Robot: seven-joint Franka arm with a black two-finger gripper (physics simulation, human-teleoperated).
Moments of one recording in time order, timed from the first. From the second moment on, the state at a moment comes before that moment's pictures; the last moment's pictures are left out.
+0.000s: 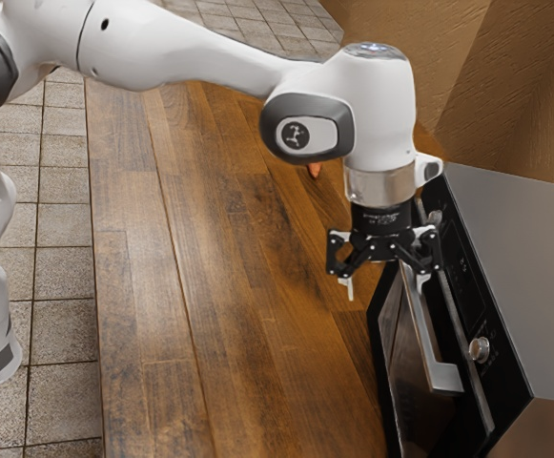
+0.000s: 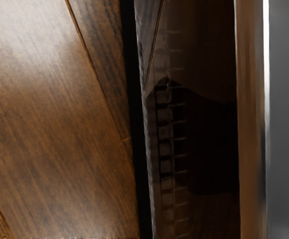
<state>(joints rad) -0.25 -0.01 -0.24 -1.70 -0.11 2.06 -1.64</state>
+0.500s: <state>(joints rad) -0.18 -0.30 -0.25 -2.09 -0.19 2.17 -1.63</state>
